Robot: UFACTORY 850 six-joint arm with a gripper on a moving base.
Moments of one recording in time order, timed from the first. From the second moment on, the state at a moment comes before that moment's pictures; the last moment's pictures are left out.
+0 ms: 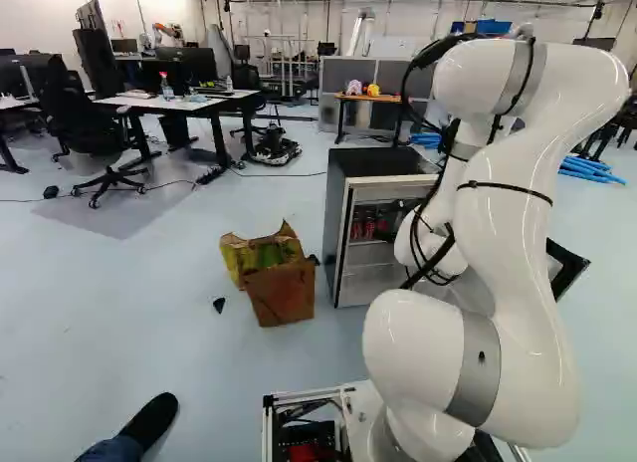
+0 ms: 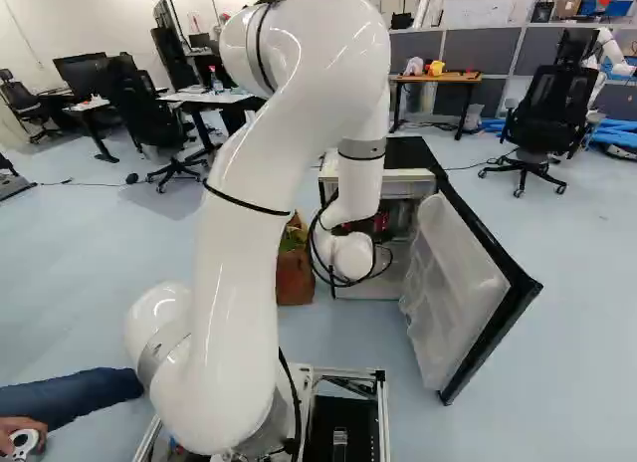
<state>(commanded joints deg) -32.6 -40.2 -35.9 -27.5 65.0 0.0</state>
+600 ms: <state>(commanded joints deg) -31.7 -47.6 -41.4 -27.5 70.9 0.0</state>
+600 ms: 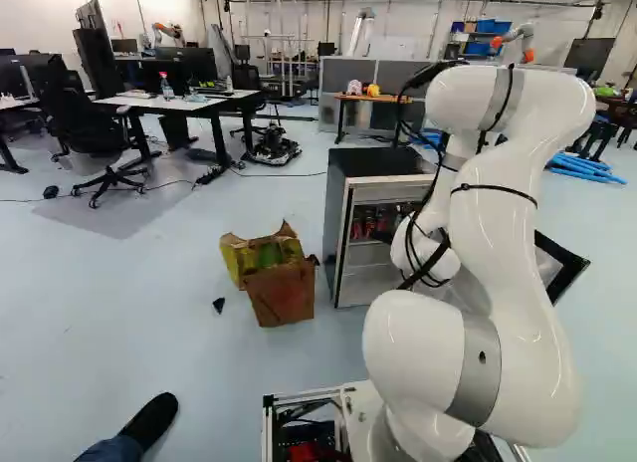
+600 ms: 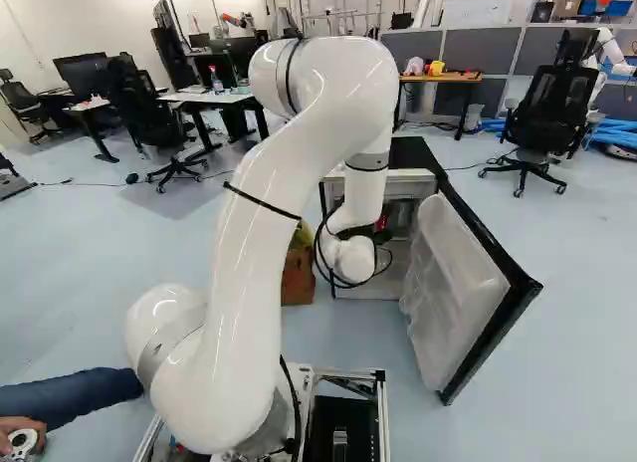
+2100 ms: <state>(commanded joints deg) -29.0 -66.6 -59.4 -27.5 74.1 0.0</state>
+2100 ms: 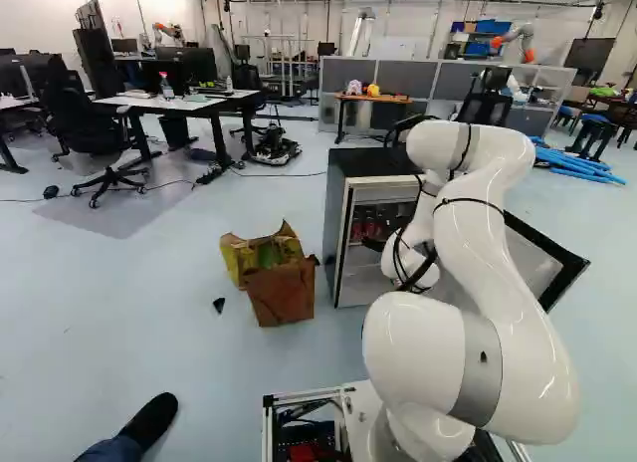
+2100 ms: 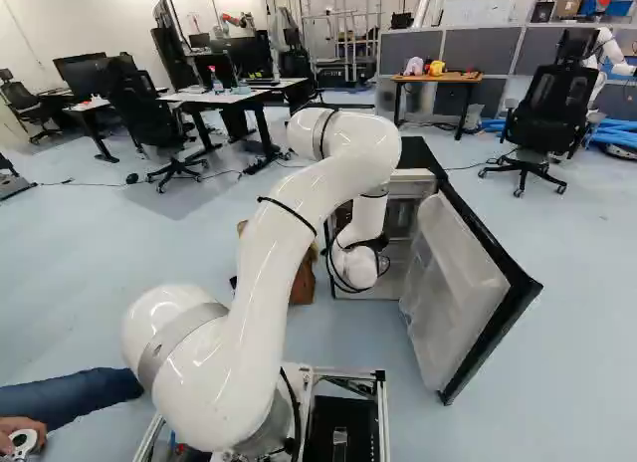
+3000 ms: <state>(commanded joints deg) -27.1 -71.1 -67.9 -27.5 73.3 0.0</state>
